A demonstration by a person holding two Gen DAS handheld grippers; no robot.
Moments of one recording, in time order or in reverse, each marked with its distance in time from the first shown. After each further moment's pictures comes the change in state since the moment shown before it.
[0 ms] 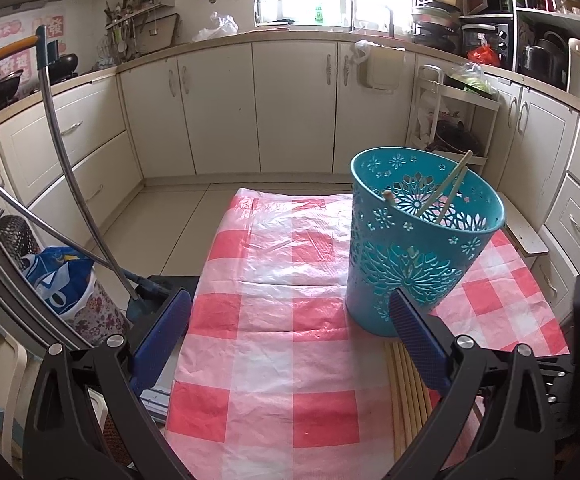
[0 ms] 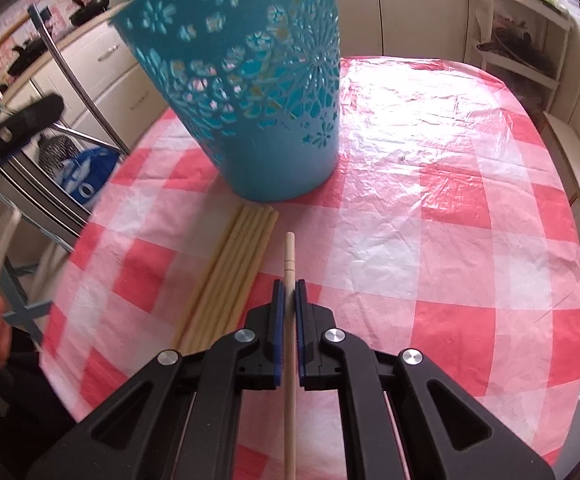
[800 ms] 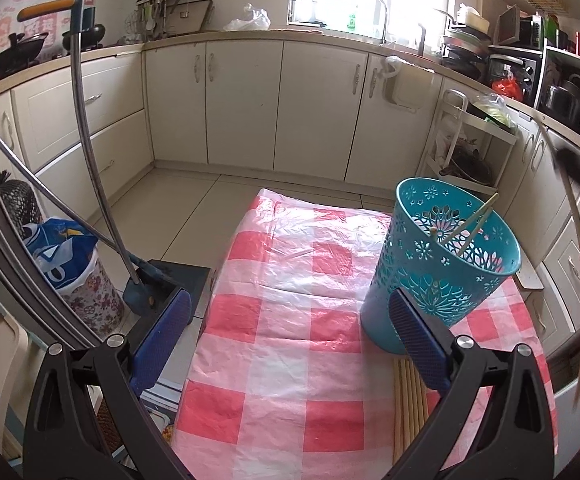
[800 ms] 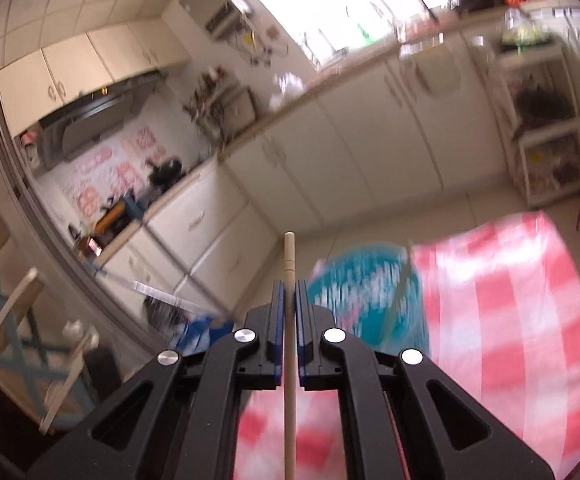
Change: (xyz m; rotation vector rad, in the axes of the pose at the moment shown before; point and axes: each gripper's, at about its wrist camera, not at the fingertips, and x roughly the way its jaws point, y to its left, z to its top) left arm -0.001 0.039 0.010 -0.145 0.006 -0.007; right arm -0.133 0.022 0.108 0.157 -0.560 0.320
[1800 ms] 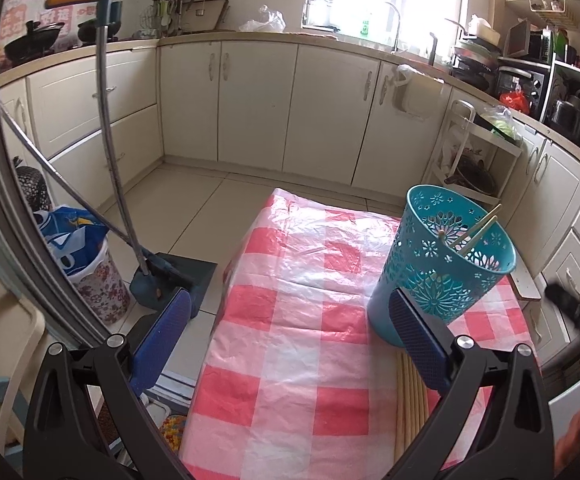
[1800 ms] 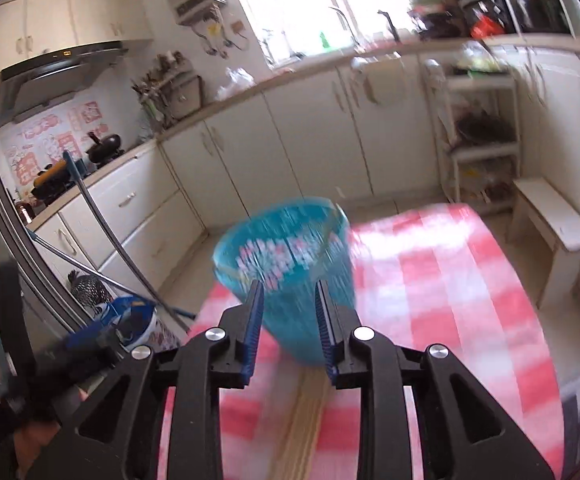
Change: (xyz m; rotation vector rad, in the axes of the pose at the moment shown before) left arm -0.028 0.017 -0.008 -0.046 -0.016 0.012; right arm -0.024 -0.005 -0.084 -0.067 0.051 -0.295
